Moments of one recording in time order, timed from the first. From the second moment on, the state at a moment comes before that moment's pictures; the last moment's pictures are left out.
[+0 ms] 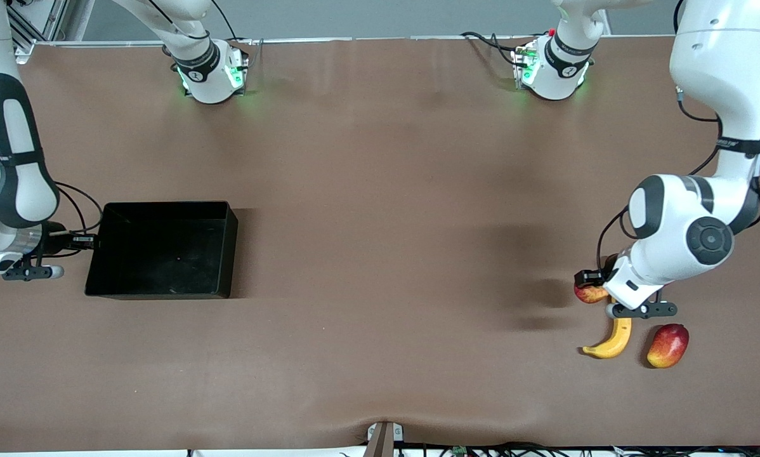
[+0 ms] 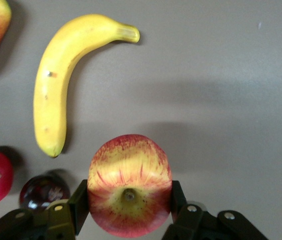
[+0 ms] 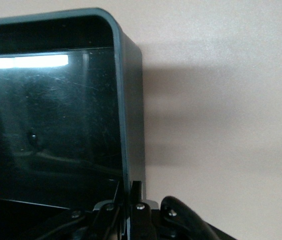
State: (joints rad) left arm 0.04 0.51 -0.11 -1.69 0.04 2.16 -0.11; right arm -0.29 0.47 -0.08 -1.81 0.17 2.05 -0.47
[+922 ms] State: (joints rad) left arm 0.04 0.50 -0.11 -1.58 0.04 2.00 -0.12; right arm -0.04 0.46 -0.05 -1.60 0.44 1.74 -0.11
